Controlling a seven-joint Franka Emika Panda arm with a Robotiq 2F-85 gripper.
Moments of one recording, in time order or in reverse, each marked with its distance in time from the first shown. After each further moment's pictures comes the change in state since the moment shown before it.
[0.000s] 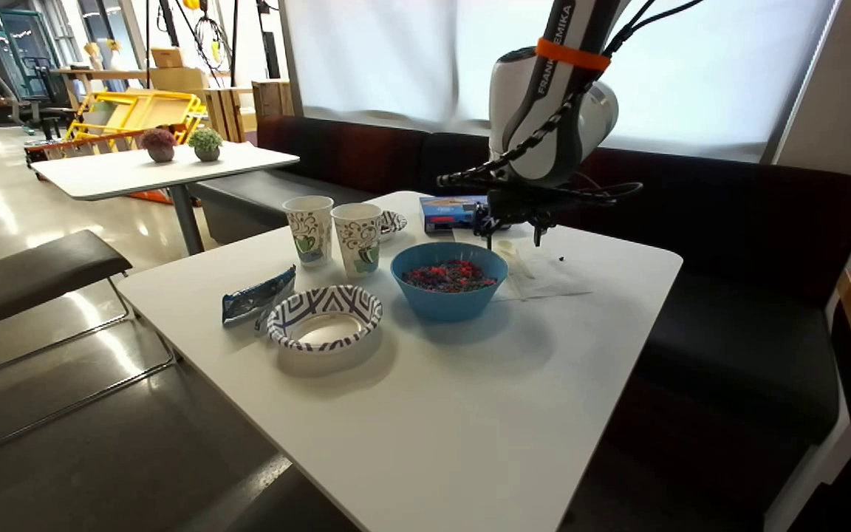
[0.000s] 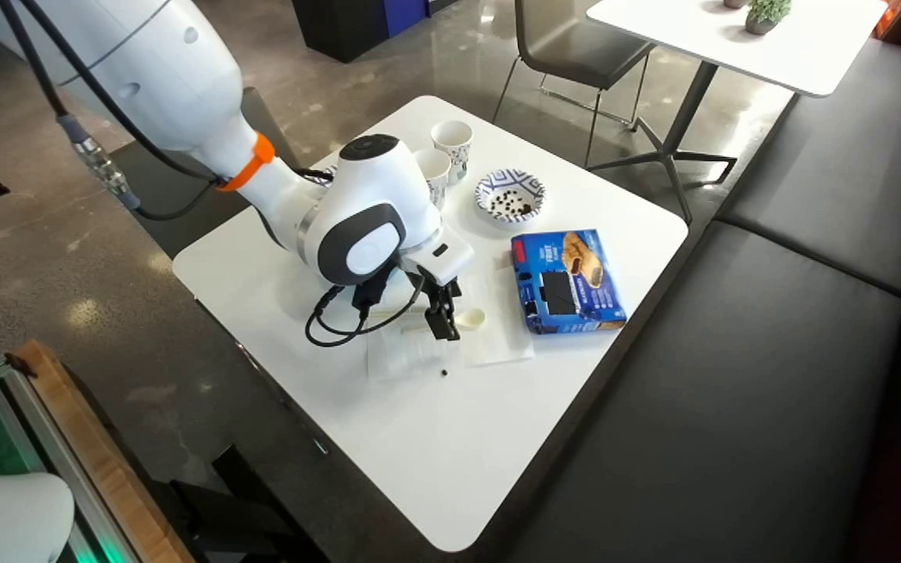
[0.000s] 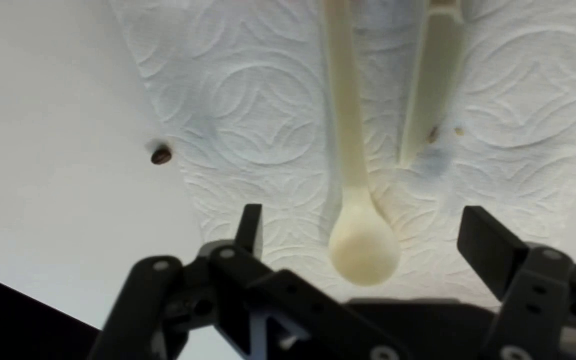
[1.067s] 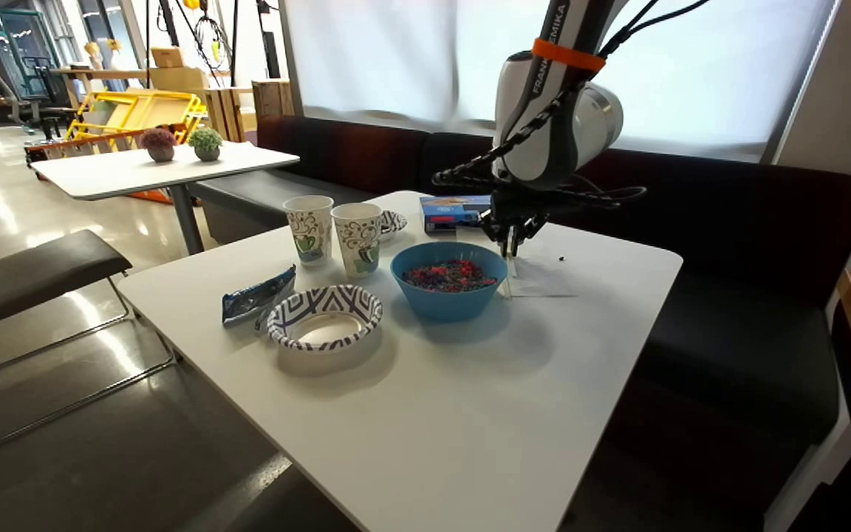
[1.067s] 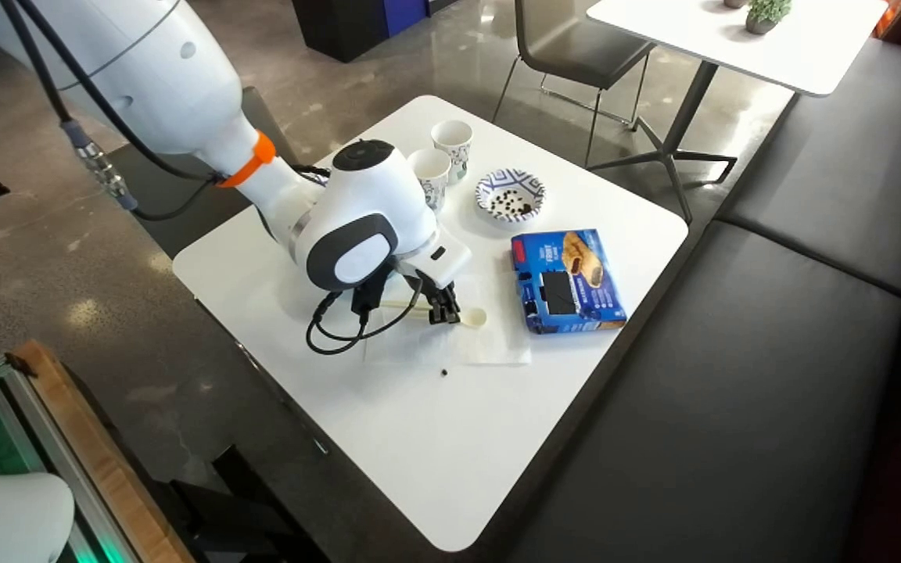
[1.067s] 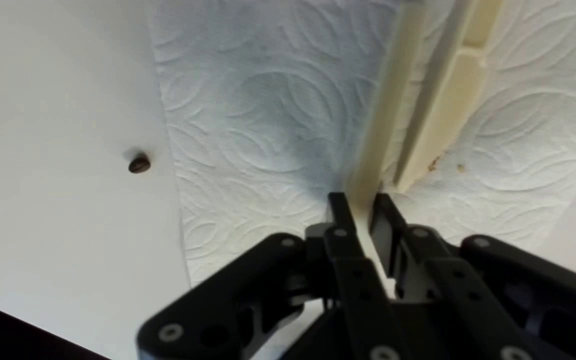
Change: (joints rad) arm -0.023 -0.004 0.040 -0.024 0.112 0.070 -0.147
